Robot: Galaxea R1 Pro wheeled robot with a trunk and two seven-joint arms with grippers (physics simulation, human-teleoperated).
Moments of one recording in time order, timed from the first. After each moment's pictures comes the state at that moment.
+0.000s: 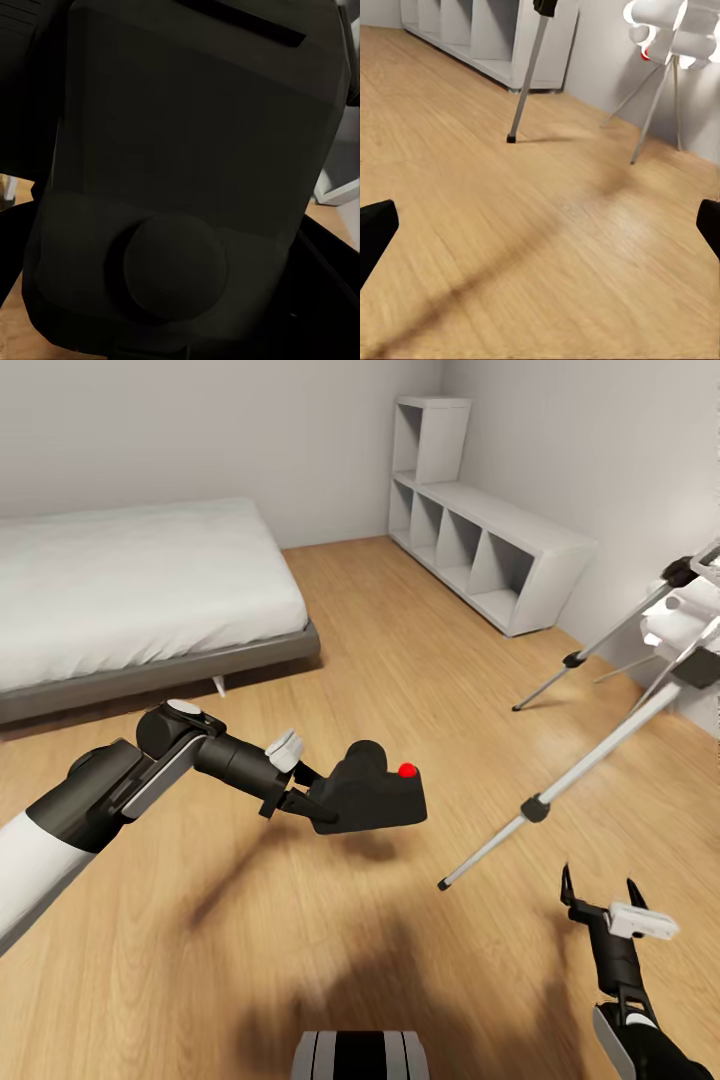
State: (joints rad) left arm -1.17 0.41 -0.73 -1.36 0.54 0.89 -1.25; right arm -0.44 -0.22 -0.18 -0.53 -0.11 -0.94 -0.04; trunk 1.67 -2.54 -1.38
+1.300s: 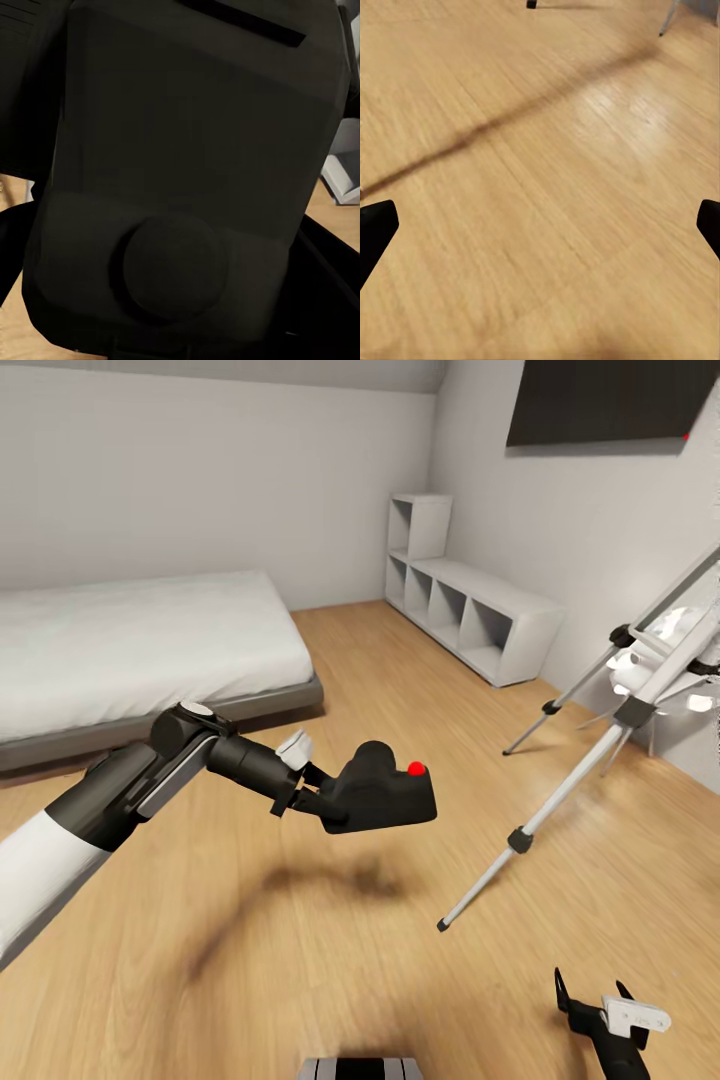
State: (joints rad) left arm -1.17 0.36 -0.73 -1.32 0.54 0.89 -1.24; right arm -0.44 -0.23 -0.18 -0.06 -0.10 -0.94 0.07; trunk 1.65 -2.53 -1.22
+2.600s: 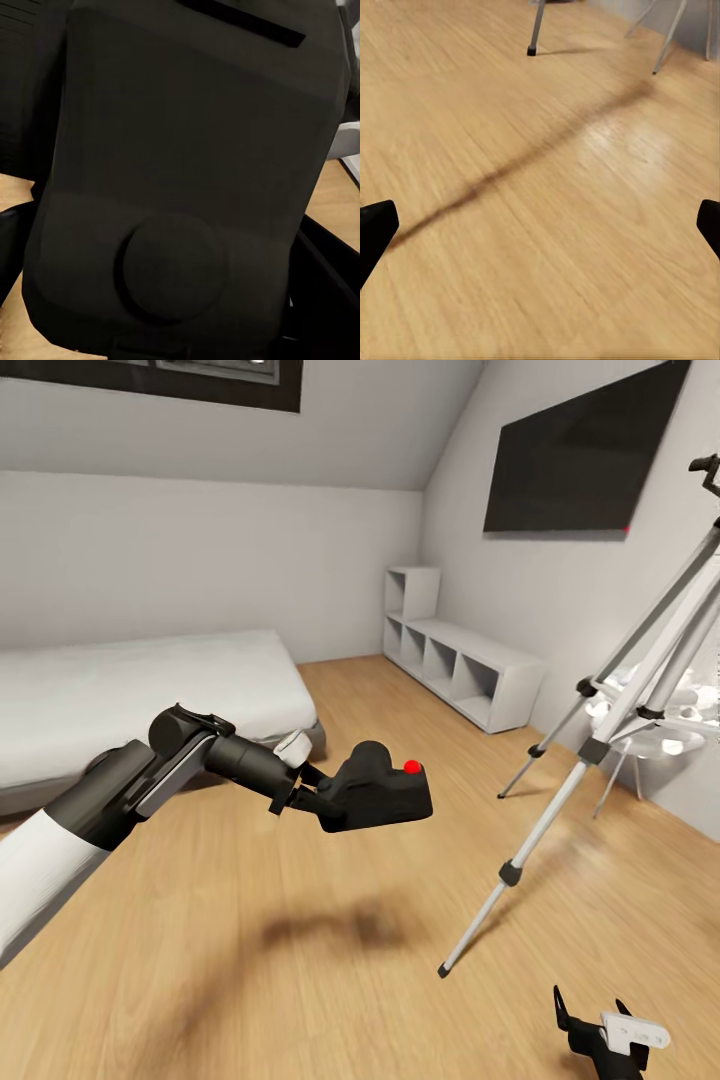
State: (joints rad) left arm -1.17 0.37 -0.72 -1.30 0.54 0.89 -1.24; right arm -0.44 -0.22 -0.17 0.01 -0.10 -0.94 0.07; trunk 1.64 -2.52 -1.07
